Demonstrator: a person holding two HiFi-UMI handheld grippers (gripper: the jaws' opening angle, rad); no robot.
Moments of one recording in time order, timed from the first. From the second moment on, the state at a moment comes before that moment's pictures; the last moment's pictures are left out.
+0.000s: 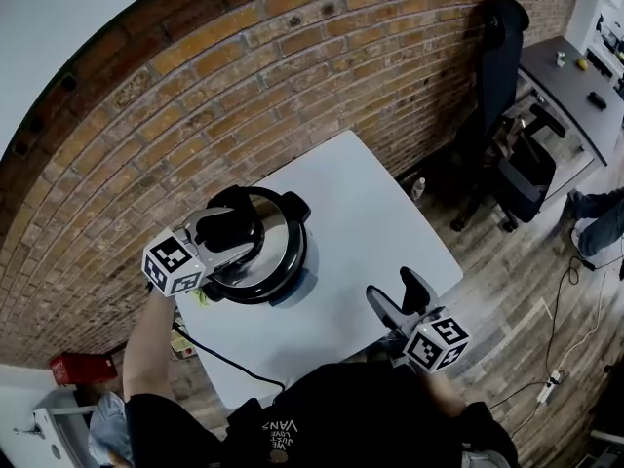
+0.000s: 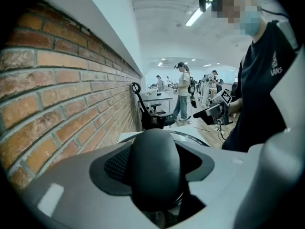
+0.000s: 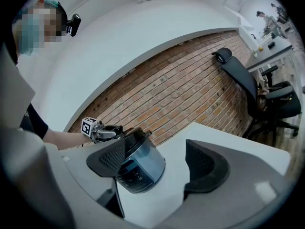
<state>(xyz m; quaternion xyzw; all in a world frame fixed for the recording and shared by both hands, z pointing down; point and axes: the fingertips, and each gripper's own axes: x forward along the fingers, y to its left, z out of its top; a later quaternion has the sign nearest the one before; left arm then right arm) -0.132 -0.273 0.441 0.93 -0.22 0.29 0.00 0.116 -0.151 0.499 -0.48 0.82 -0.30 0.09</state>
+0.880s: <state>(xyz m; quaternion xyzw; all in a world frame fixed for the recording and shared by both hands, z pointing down) -0.129 -0.264 0.454 0.95 -0.09 0.31 -0.04 0.101 -0.156 0.500 -0.46 0.83 -0.30 0.07</state>
